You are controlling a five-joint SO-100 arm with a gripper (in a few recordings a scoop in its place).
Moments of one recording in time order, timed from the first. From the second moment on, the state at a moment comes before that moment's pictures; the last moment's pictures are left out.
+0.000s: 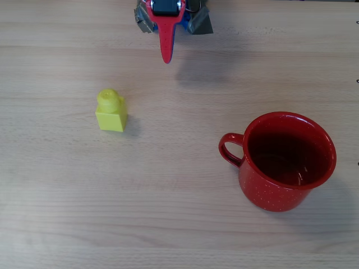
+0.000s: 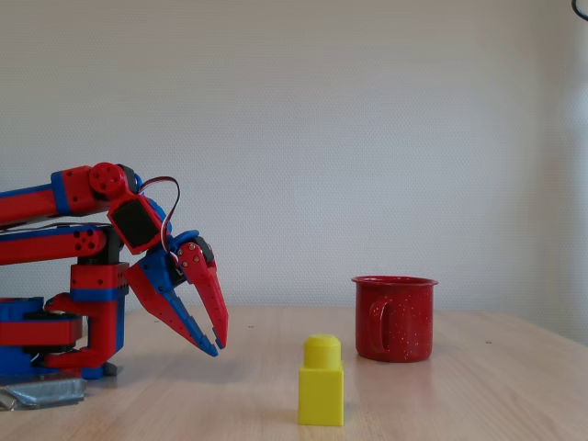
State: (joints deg) arm 0.6 189.1 174.1 65.7 3.6
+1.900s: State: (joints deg) arm 0.6 189.1 174.1 65.7 3.6
